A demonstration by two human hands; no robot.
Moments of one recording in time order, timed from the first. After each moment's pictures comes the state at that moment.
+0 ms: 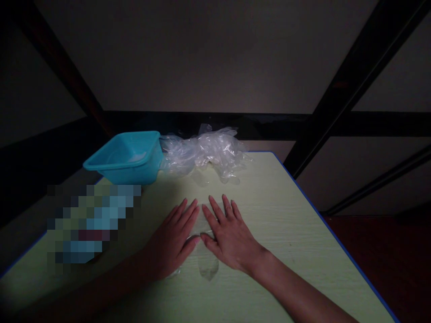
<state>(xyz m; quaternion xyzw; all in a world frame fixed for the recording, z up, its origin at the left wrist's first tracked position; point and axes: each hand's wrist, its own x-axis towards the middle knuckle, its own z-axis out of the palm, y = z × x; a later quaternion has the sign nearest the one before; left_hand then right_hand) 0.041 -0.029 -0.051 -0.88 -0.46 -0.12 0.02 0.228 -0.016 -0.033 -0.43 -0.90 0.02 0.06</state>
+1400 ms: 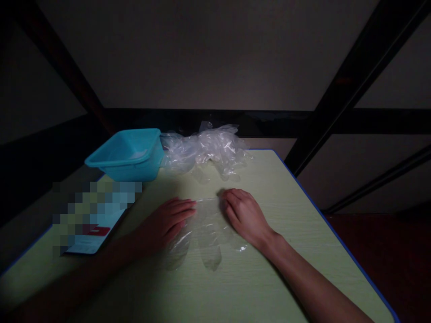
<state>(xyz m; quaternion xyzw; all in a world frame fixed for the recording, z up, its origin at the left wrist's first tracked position) 0.010 -0.007 -0.031 -0.91 -0.36 -0.18 -0.06 0.253 0.011 -0.018 -0.43 -0.86 0.08 0.25</state>
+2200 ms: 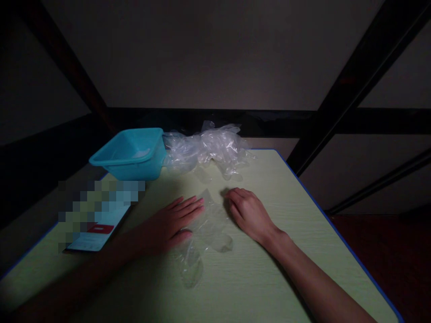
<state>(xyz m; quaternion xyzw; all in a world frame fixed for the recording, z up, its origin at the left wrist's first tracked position) 0.009 -0.007 -0.026 -0.94 -0.34 -0.05 -0.07 0.257 0.015 -0.018 -0.42 -0.87 0.08 0.23</state>
